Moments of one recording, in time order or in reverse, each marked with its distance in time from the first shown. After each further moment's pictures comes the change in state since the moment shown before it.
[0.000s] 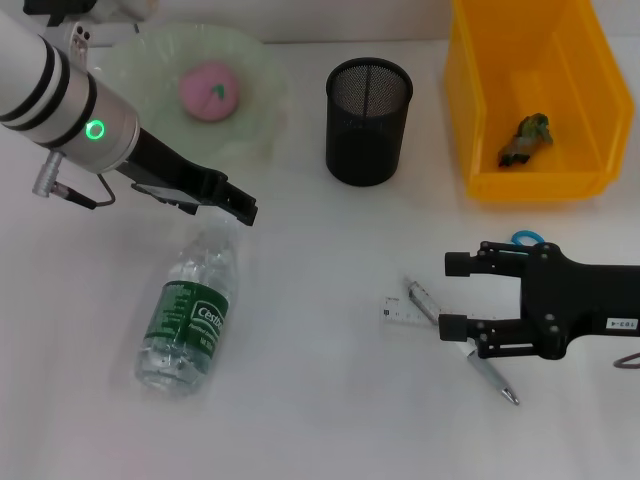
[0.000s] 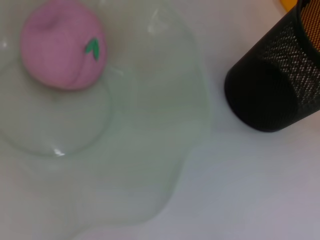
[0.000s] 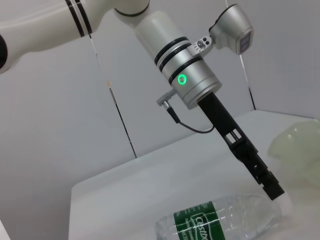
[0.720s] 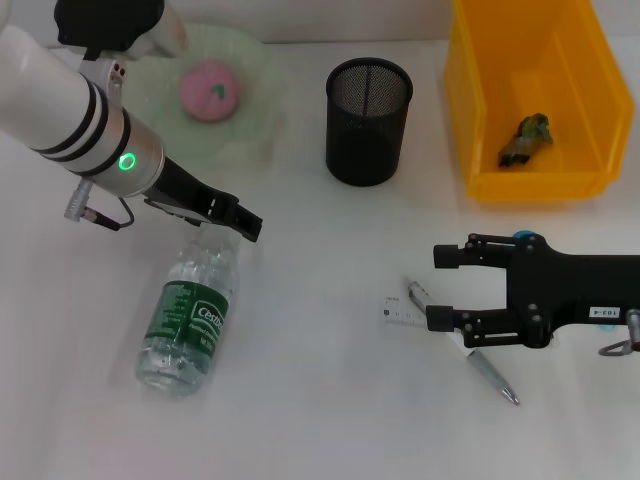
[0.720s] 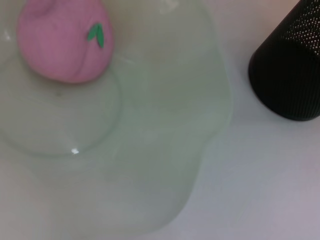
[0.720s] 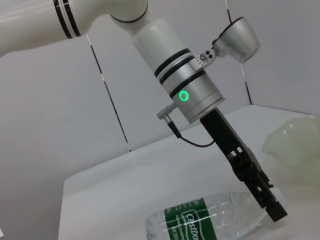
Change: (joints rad) left arm 0.028 -0.006 0.180 -0.054 -0.012 -0.165 -0.049; right arm 0.039 0.001 0.000 0.028 -0.020 0.043 -0.012
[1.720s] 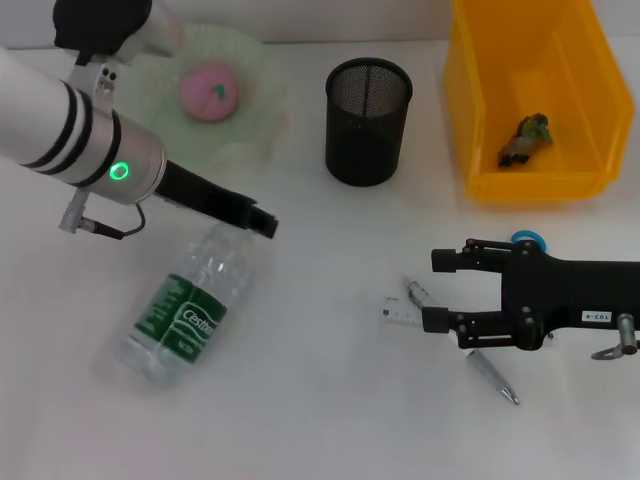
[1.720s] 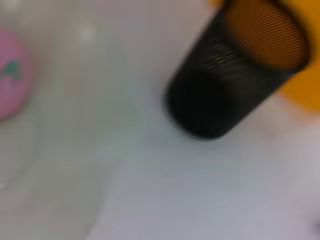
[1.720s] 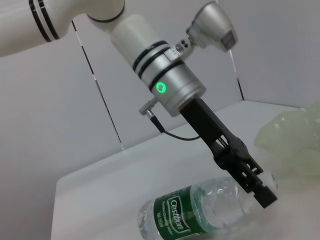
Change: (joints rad) left arm 0.056 0.002 0.051 0.055 -0.039 -0.018 0.027; right arm 0.004 0.000 0.006 0.047 -0.005 0.035 -0.016
